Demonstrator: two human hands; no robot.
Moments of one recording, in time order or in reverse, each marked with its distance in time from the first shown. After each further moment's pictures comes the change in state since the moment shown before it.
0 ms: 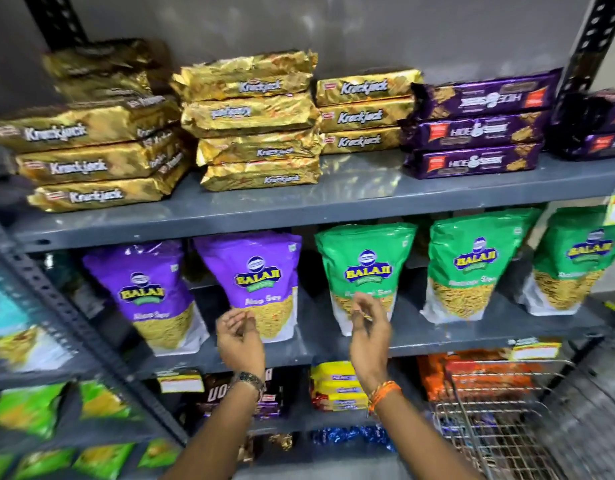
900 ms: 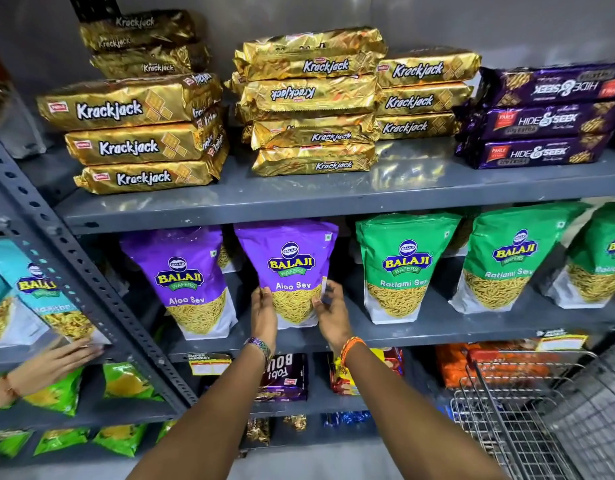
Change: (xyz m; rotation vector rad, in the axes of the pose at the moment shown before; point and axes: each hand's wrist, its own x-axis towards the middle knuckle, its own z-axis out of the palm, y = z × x) left_hand 0.059 -0.006 -0.017 0.107 -0.320 -0.273; right_hand -0.009 0.034 0.129 0.015 -0.354 0.291
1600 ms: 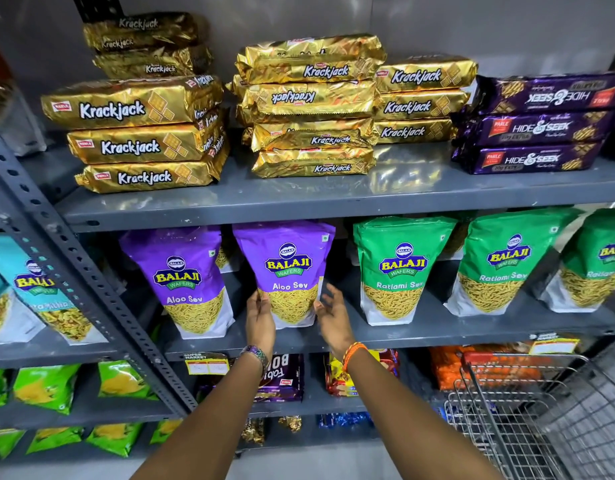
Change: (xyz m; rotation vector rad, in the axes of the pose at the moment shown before) left_hand -0.007 -0.013 -0.006 0.024 0.048 0.046; right_hand -0.003 -0.001 -0.009 0.050 -0.025 0.075
